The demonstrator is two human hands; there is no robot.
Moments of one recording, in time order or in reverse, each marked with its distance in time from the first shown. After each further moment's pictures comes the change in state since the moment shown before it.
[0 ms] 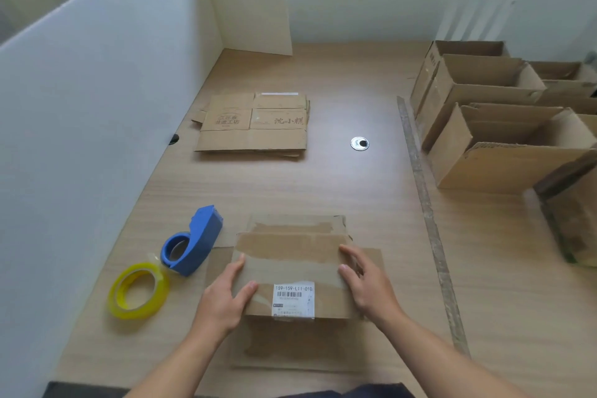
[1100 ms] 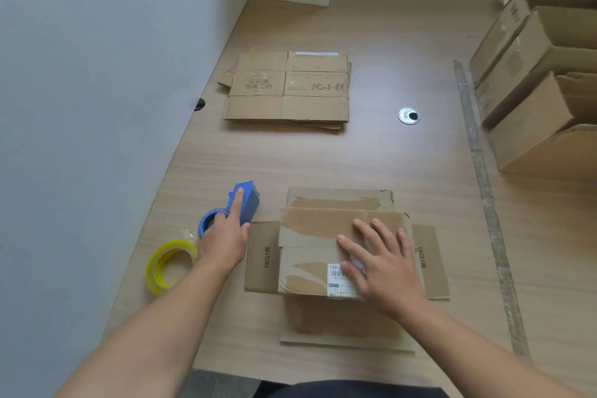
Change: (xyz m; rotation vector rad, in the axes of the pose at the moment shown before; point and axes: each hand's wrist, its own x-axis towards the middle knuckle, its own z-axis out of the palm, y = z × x) left_hand 0.103 -0.042 -0.053 0.460 0.008 -0.172; right_hand 0.016 -0.014 0.061 -0.937 0.061 -0.408
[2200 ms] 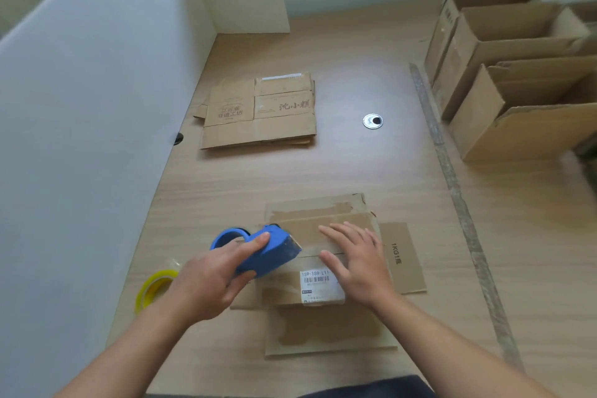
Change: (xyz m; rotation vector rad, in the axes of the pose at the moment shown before) left_hand -0.078 0.026 -0.062 0.047 0.094 0.877; right_hand 0.006 0.006 -0.017 0.481 -0.016 0.146
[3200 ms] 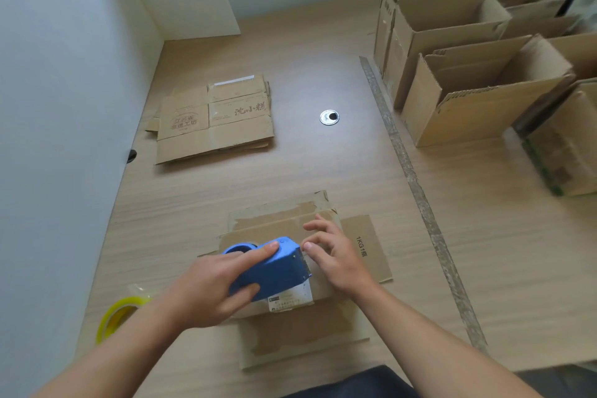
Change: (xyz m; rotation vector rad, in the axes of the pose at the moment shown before) left_hand 0.048 0.046 0.000 -0.109 -0.262 0.145; right_hand -0.002 0.007 -0.024 0.700 0.016 0.149
